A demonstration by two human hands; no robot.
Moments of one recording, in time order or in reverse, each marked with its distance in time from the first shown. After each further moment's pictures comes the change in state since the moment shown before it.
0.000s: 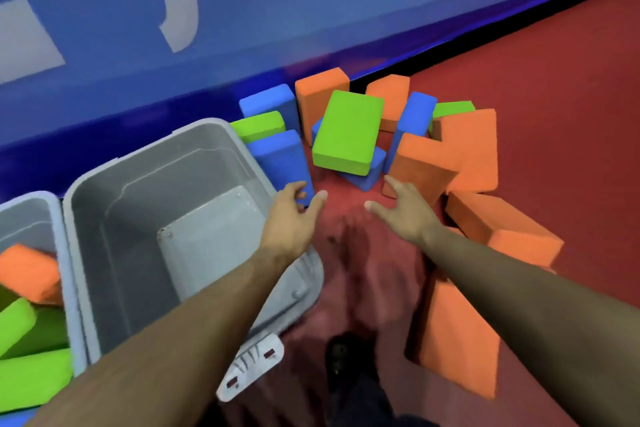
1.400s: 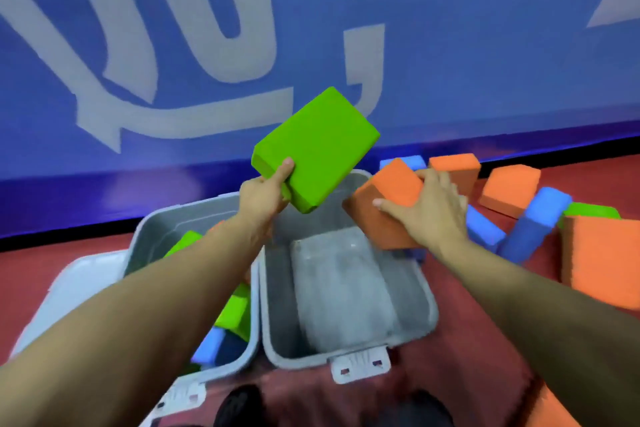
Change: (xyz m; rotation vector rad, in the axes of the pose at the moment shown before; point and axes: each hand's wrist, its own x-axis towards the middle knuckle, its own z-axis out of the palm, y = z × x) left_hand -0.073 0.005 -0.286 -0.682 0.527 -0.170; right_hand -0.085 -0.257 -0.035 -0.009 0.293 -0.272
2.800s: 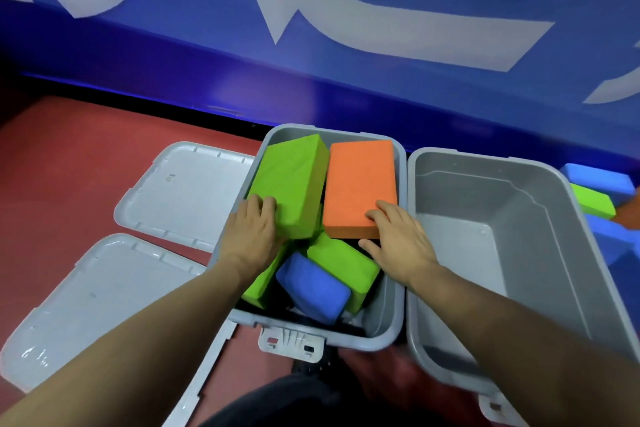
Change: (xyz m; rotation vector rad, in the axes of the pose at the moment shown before) left_hand 0.041 -0.177 -0.370 1.562 0.160 0.269; right_hand -0.115 -0.202 0.313 -0.311 -0.540 -0.716
